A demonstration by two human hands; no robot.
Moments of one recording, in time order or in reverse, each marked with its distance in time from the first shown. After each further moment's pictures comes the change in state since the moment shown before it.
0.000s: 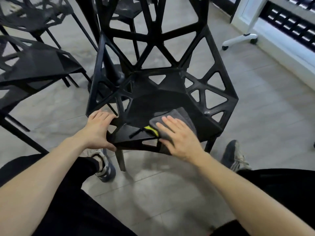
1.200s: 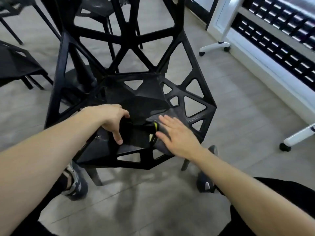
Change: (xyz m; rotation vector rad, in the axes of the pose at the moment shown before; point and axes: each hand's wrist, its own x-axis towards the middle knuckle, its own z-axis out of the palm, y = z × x) left_hand 0.122 0.118 -0.089 0.051 -0.454 0.010; right_hand 0.009 0.073 -0.037 -0.006 -0.167 0.172
